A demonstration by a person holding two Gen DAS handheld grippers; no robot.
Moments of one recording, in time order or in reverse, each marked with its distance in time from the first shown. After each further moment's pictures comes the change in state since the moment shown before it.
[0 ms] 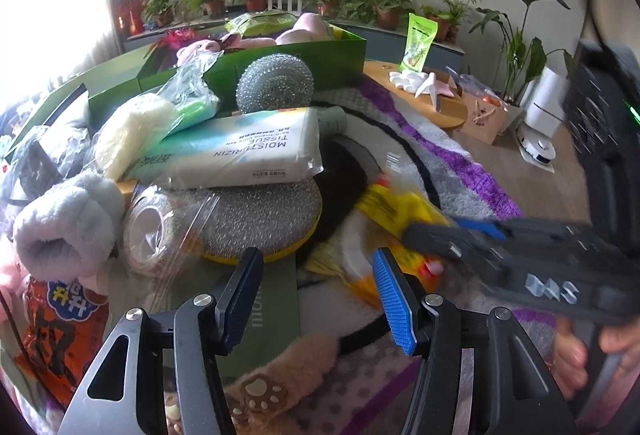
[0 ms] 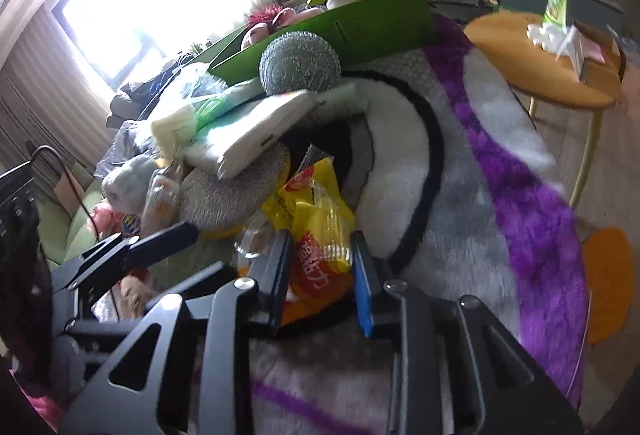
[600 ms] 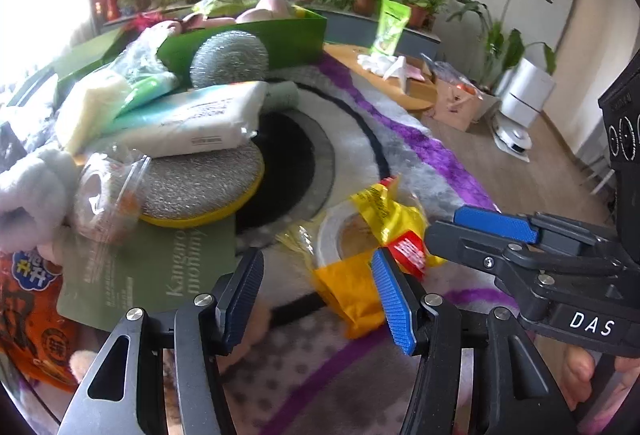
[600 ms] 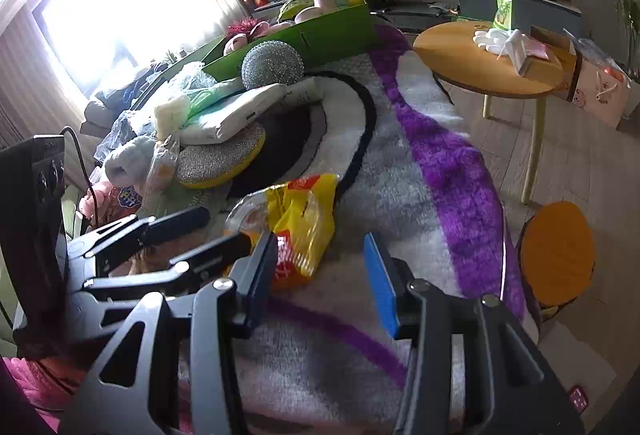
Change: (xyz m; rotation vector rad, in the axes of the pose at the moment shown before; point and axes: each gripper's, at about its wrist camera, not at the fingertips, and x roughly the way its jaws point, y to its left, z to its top) left arm 0.004 -0.024 -0.010 -0.002 0.047 -0.083; right arm -0.046 0.000 -0.029 -0.016 -0.051 -0.139
